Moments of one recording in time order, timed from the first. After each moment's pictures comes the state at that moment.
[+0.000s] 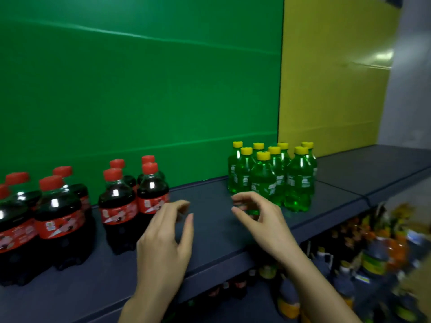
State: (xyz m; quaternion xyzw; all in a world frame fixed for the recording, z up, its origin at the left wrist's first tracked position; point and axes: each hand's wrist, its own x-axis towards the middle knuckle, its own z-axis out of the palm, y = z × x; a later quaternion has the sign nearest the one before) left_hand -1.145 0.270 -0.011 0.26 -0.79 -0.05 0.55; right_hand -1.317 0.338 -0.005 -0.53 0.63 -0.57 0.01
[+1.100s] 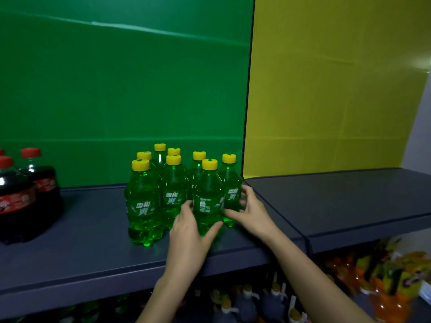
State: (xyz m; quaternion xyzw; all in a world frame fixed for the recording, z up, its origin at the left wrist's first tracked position) left_hand -1.464 0.329 -0.038 0.44 -0.75 -0.16 0.46; right_hand -1.628 0.330 -0.026 -0.57 0.60 -0.52 0.20
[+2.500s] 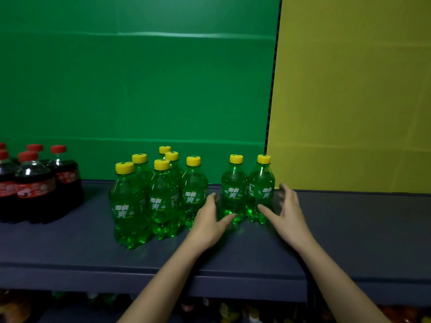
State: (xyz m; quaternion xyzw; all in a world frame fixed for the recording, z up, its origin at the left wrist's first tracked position) left_hand -1.549 0.280 -0.021 0.46 -0.74 -0.27 0.41; right_hand -1.728 0.303 -0.018 -0.61 0.60 -0.50 0.10
